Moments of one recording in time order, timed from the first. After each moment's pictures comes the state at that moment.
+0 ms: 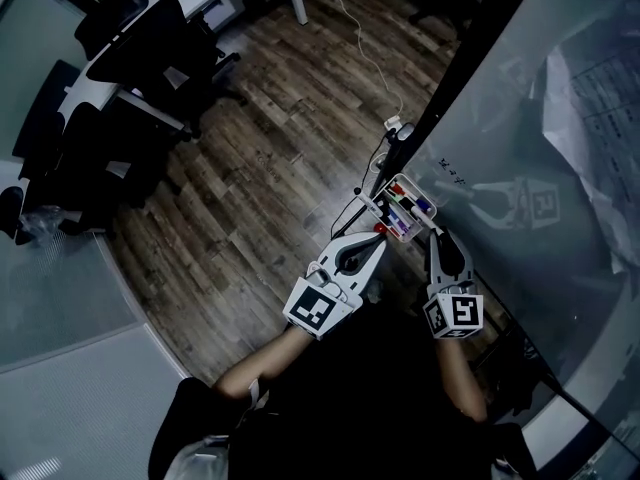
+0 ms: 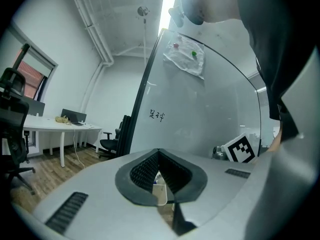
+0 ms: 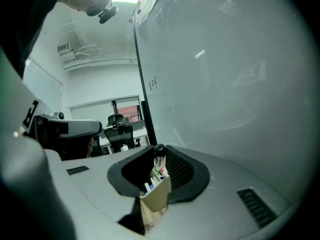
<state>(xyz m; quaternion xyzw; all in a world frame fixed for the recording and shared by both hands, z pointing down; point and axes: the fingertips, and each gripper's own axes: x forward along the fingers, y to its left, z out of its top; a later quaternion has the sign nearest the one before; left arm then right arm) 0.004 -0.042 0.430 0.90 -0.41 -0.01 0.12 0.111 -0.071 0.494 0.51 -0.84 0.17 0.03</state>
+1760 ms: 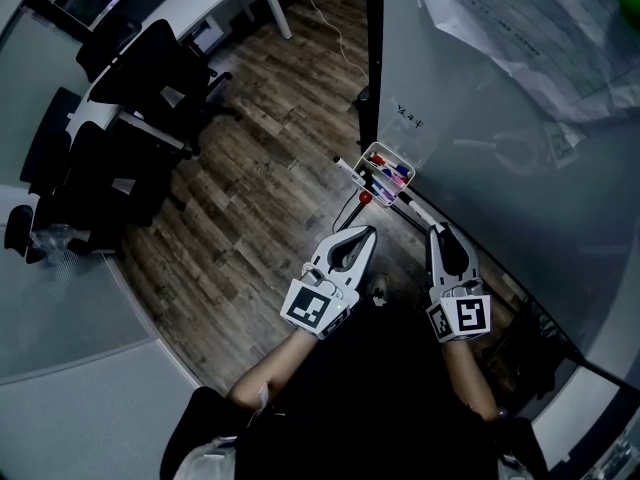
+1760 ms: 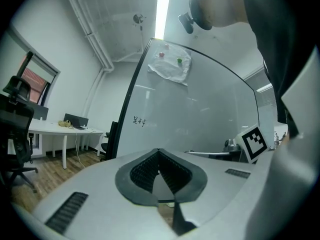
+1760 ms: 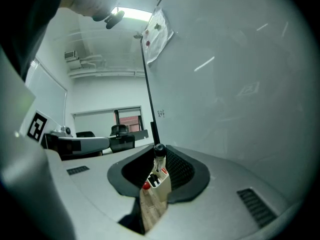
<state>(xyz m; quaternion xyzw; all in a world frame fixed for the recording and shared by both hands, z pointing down) 0.027 0.025 0.412 0.90 -0.43 -0.02 0.09 0.147 0.013 0.441 0.52 -0.85 0.13 -0.02</state>
